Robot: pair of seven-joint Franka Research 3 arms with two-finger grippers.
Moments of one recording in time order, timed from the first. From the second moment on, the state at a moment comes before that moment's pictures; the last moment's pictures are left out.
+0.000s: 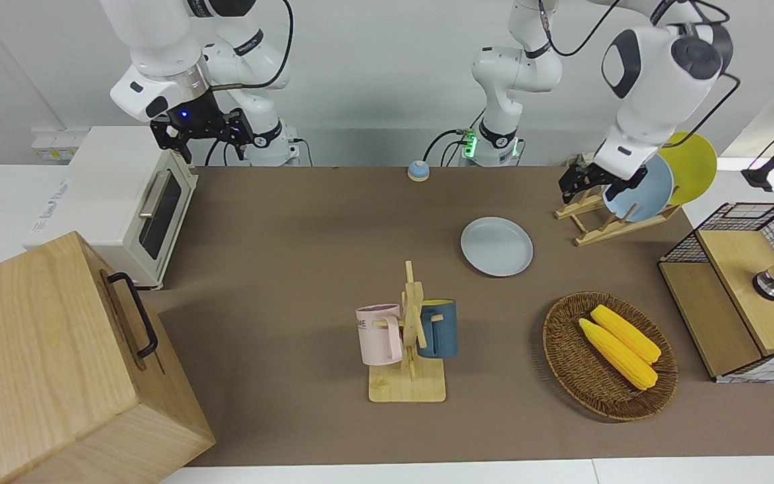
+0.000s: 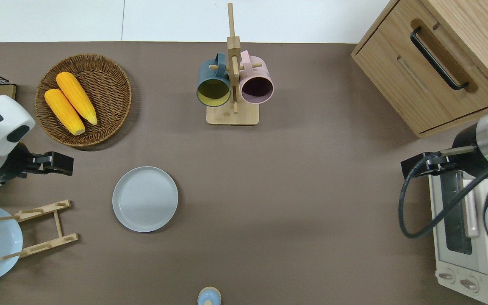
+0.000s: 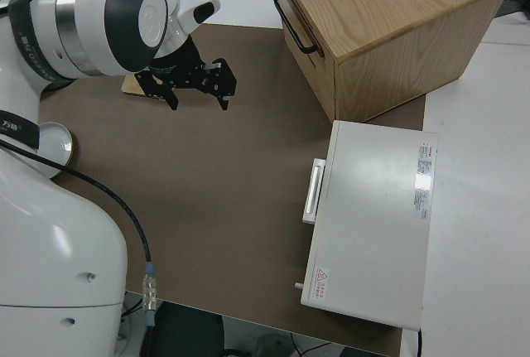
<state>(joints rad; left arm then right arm) -0.28 -0.02 0.27 -1.75 0.02 1.67 -0.03 -0.26 0.02 0.38 -1.48 -0.03 1.38 0.04</state>
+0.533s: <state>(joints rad) -0.23 -0.06 0.22 -1.68 0.03 1.66 -0.03 -0.26 0.02 0.38 -1.48 -0.03 1.38 0.04</state>
